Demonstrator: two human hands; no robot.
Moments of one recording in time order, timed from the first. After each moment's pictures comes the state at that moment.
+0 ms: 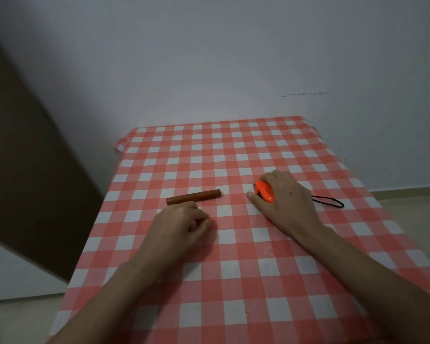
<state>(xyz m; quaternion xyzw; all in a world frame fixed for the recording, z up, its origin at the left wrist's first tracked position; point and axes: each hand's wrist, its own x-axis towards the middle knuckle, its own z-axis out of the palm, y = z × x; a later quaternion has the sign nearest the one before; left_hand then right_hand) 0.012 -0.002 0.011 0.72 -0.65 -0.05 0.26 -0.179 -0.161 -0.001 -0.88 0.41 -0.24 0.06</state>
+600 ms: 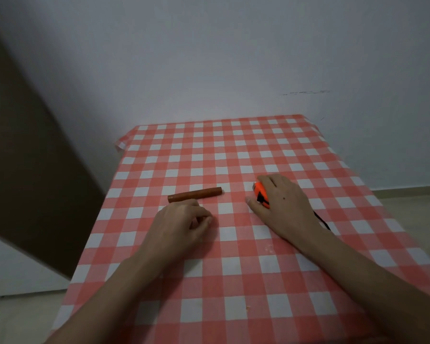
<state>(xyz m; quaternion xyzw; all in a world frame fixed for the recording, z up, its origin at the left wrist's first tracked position) 0.010 -0.001 0.011 0.71 -0.65 -0.06 0.26 -0.177 -0.151 -0.008 -0.89 0.41 -0.18 0.03</state>
